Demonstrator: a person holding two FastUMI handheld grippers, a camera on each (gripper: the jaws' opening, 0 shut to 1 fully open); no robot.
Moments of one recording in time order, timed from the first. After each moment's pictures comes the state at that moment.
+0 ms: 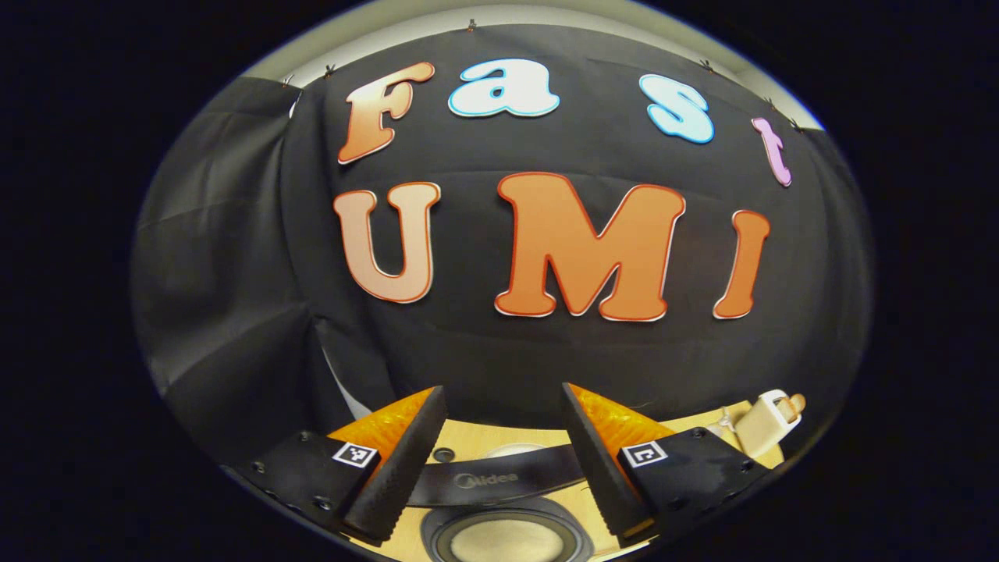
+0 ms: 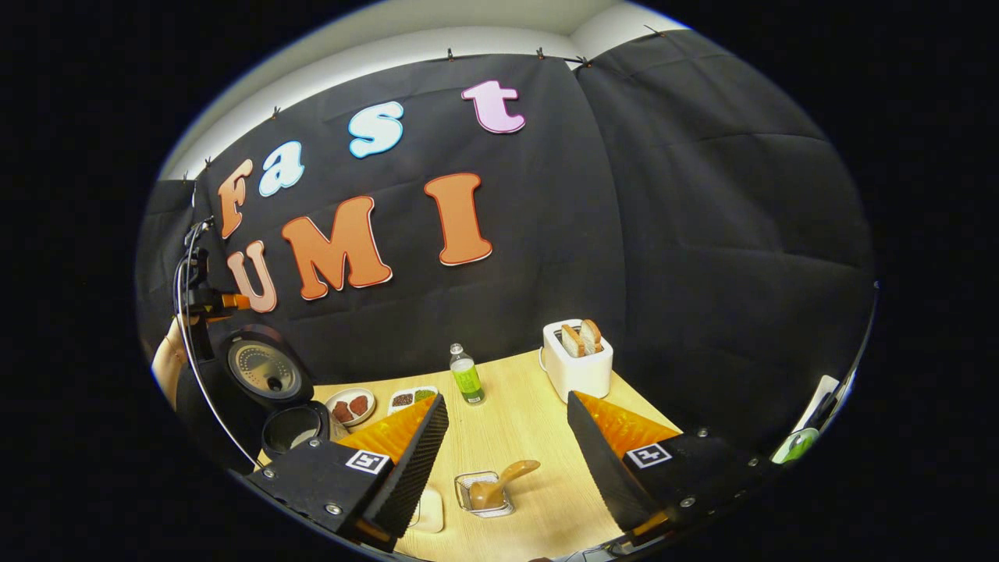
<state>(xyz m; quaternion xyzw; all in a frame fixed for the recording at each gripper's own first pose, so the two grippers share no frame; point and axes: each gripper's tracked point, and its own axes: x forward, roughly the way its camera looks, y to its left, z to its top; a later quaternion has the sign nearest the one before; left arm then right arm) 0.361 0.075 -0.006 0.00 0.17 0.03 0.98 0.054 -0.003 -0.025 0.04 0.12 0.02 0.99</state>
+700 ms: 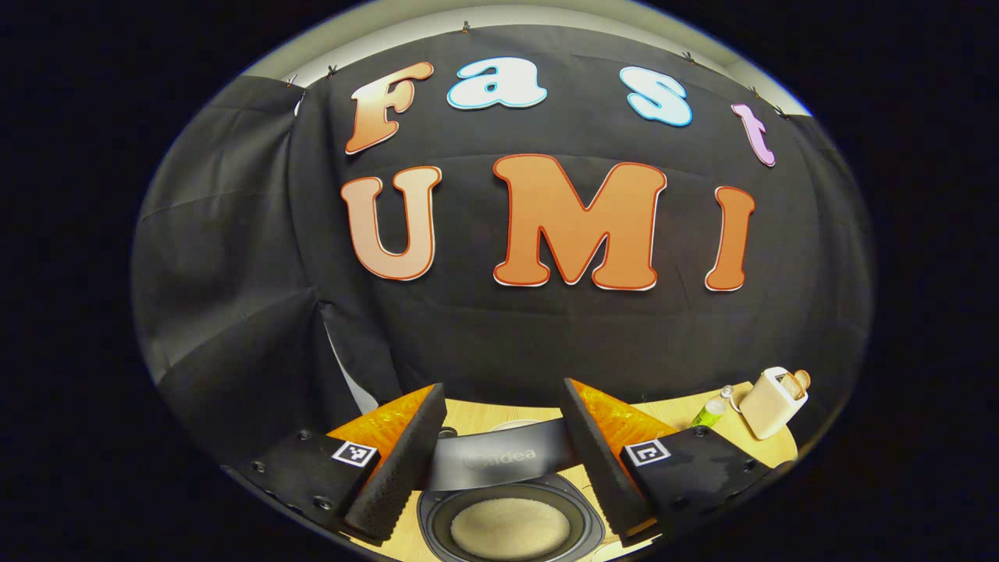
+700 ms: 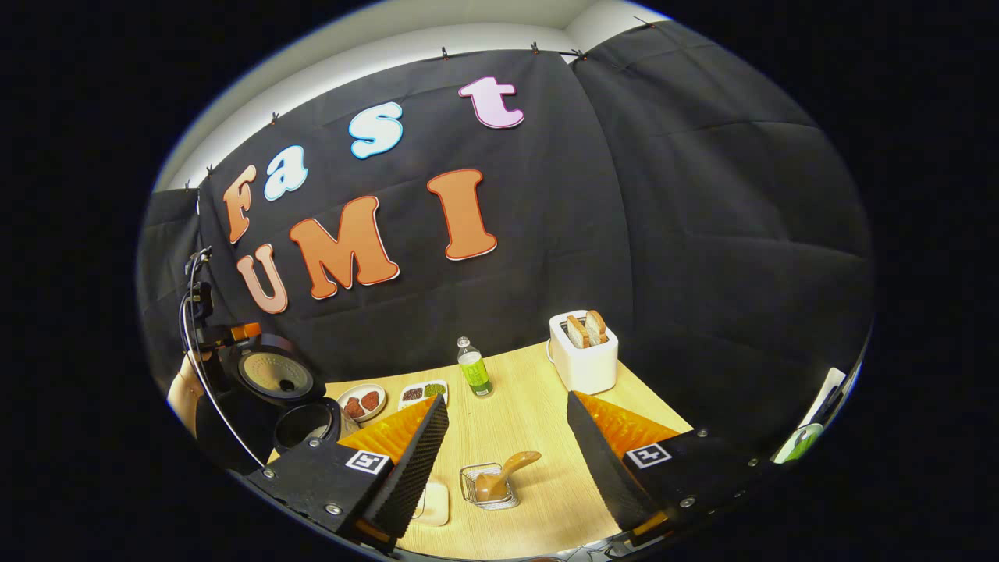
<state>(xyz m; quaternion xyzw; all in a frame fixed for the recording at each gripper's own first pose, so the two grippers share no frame) 0.285 0.051 -0.043 0.00 0.17 0.02 0.98 0.042 -0.011 -0.029 0.06 0.13 0.04 0.99</state>
